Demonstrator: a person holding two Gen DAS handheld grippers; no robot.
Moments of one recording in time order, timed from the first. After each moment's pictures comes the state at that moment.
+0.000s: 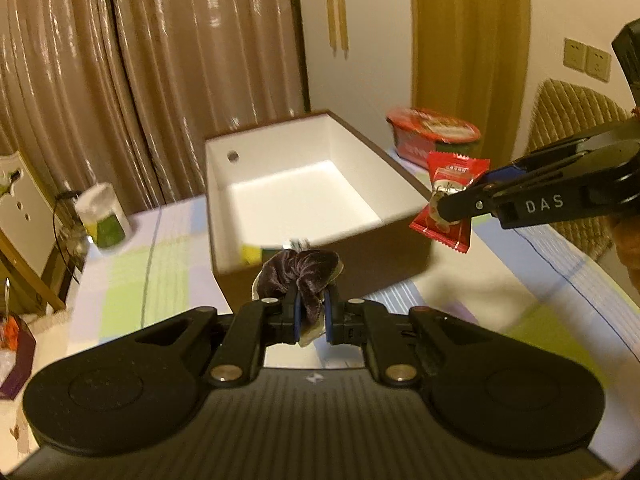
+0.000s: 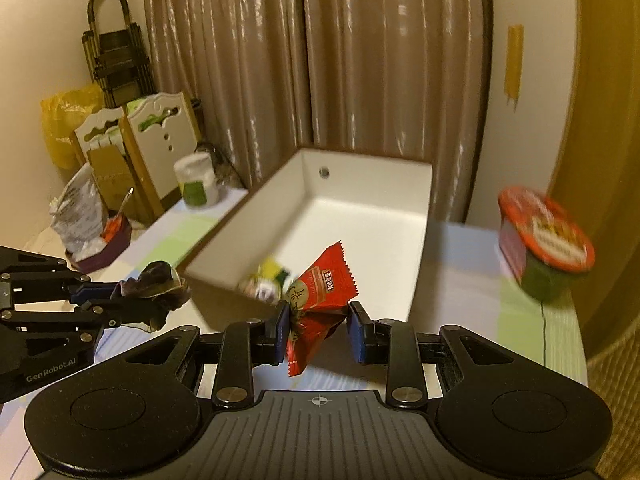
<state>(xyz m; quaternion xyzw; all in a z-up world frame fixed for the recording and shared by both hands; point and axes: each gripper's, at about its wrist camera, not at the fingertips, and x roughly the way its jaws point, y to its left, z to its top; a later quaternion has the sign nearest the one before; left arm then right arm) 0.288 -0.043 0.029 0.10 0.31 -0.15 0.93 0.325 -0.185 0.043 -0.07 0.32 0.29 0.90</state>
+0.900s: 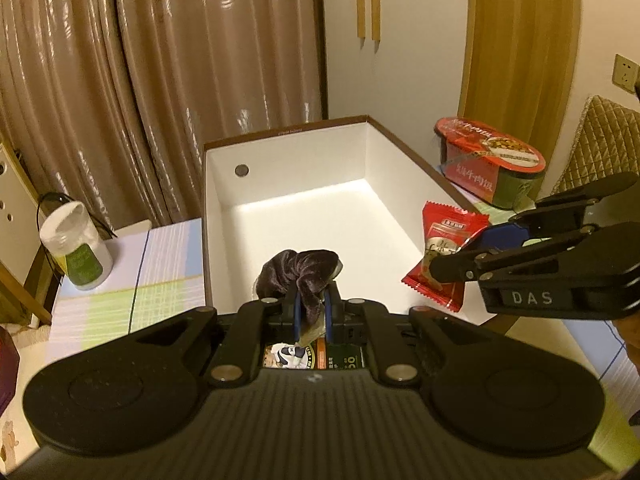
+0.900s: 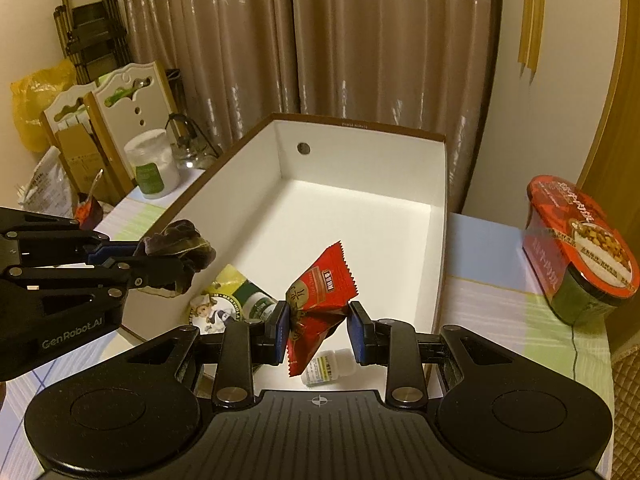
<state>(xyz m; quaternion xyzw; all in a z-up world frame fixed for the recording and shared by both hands) 0.421 -0.050 -0.001 0.08 0.34 -0.14 0.93 0.422 -0.148 -0.004 -0.08 0.37 0.27 0.88</state>
